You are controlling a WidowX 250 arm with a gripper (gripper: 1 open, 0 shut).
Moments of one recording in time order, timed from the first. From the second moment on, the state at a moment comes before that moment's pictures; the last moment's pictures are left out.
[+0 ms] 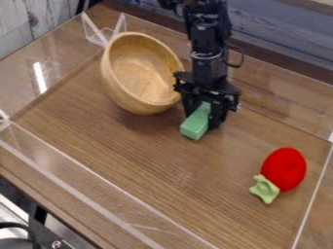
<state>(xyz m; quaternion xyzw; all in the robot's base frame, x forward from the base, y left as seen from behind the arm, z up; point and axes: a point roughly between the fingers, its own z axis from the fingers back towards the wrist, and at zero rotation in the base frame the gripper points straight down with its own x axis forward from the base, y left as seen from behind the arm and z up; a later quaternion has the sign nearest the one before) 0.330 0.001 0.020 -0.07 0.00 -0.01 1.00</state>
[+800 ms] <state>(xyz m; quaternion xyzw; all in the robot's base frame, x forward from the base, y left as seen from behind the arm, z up) 0.334 0.003 0.020 -0.07 0.00 0.00 1.00</state>
